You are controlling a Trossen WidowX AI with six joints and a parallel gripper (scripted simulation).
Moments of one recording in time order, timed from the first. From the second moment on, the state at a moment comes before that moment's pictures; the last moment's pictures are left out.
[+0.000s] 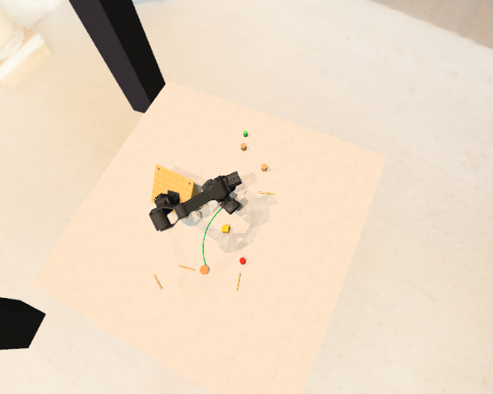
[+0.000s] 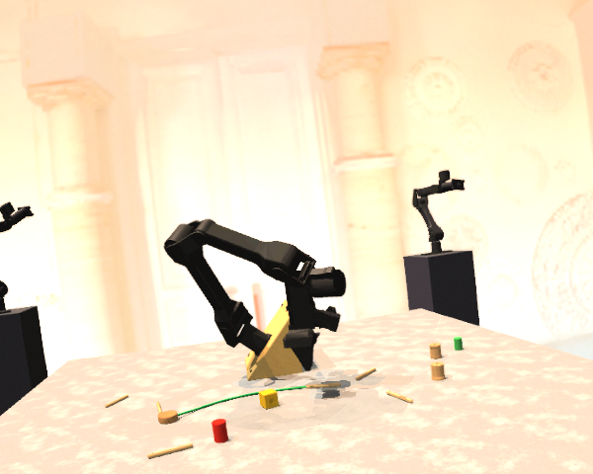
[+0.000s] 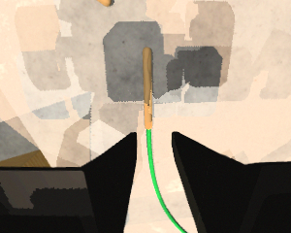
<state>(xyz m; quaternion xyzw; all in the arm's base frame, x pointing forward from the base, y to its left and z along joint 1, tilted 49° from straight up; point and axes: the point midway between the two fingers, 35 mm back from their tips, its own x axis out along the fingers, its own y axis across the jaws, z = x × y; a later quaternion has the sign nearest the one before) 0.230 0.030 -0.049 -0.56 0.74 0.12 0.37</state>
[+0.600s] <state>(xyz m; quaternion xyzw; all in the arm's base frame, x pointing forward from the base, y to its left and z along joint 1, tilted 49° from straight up) 0.227 0.008 -0.069 -0.56 0.74 0.12 0.37</state>
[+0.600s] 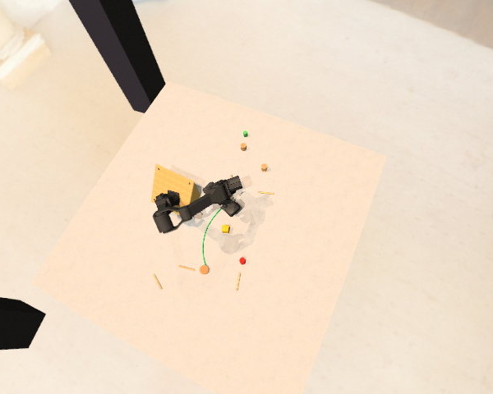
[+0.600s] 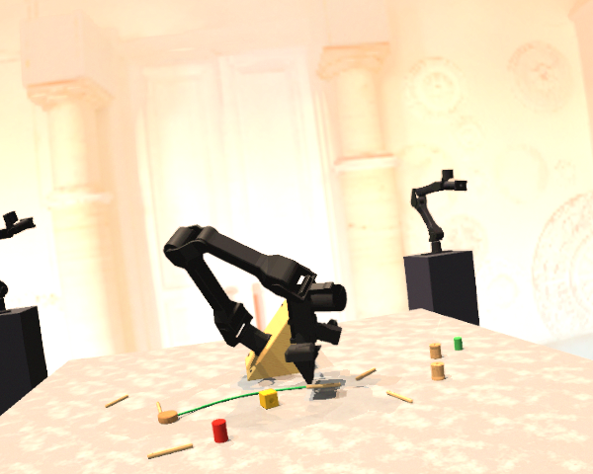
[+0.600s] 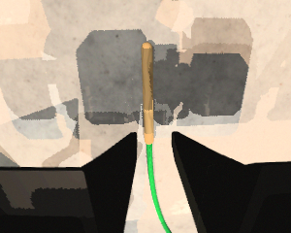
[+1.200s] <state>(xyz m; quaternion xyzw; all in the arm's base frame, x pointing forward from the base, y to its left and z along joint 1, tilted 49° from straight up) 0.222 -0.003 -0.077 -0.56 0.74 0.12 0.36</state>
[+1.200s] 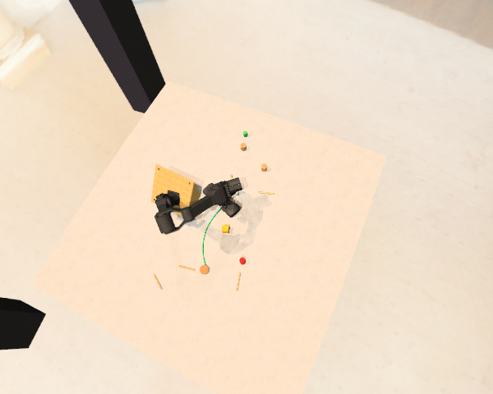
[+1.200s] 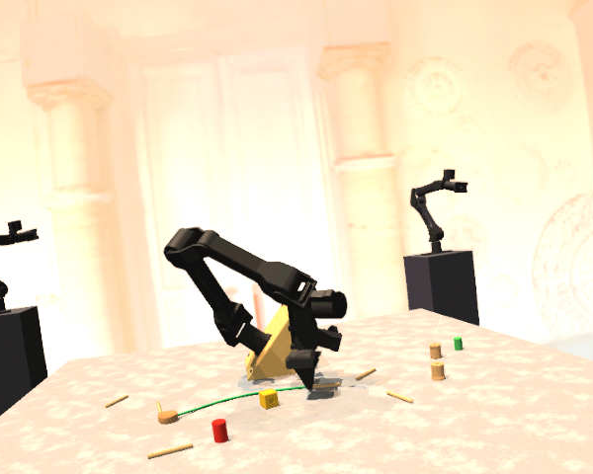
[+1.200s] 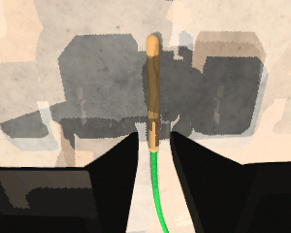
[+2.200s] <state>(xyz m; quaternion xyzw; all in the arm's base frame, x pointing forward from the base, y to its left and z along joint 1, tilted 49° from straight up) 0.222 0.008 -0.067 -0.56 0.74 0.12 0.35</state>
